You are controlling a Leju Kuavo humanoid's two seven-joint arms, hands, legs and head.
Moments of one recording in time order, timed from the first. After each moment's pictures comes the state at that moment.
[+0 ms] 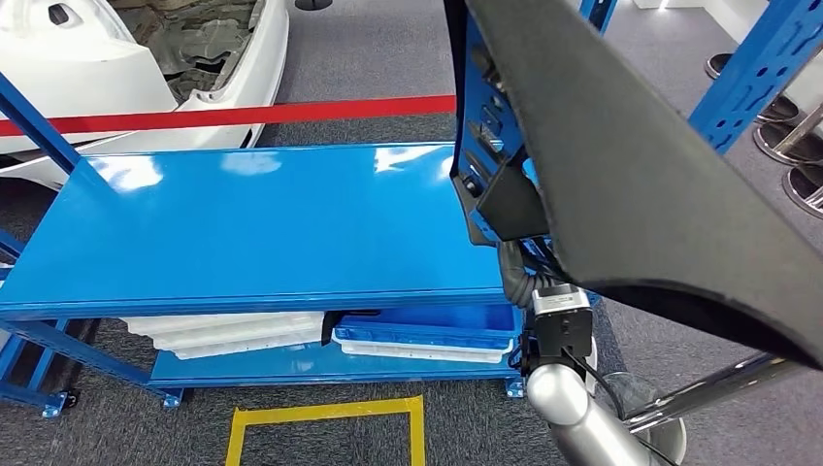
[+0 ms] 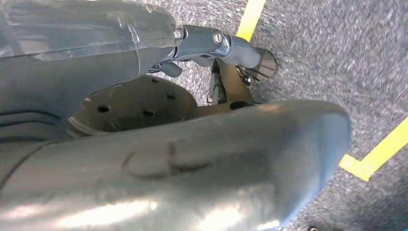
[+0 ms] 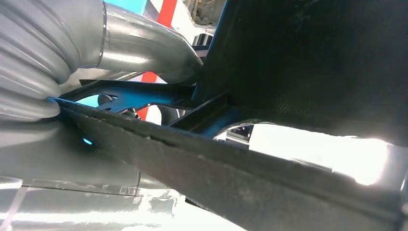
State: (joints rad) left arm -0.10 -0.03 -1.01 -0.25 1.46 0.01 -0.28; right arm -0.14 -0.17 0.42 -1.86 0.11 -0.69 -0.23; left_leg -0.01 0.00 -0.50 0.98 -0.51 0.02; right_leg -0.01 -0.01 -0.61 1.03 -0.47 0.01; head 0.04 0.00
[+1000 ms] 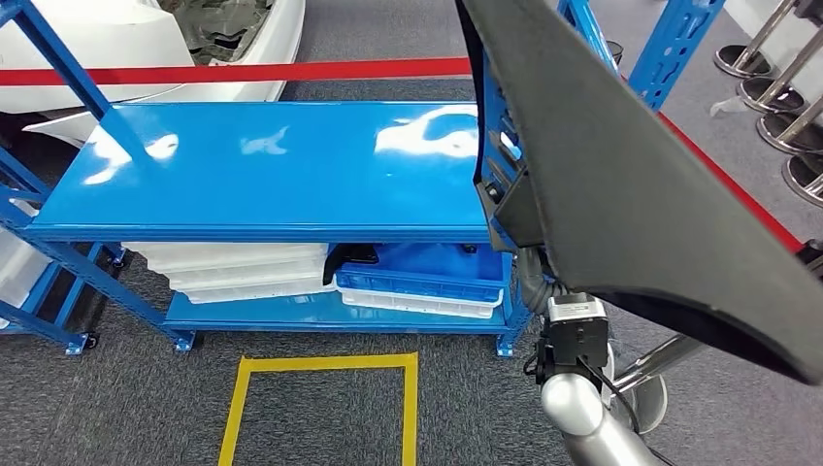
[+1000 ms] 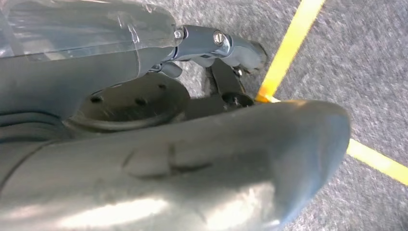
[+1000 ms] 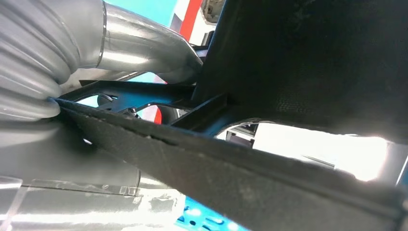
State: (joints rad) left arm -0.11 -0.04 -1.01 -0.25 1.46 0.00 -0.28; right arm -0.11 -0.18 0.40 -1.86 0.14 -0.69 -0.23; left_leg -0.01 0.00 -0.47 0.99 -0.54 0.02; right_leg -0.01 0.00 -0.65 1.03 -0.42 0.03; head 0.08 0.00
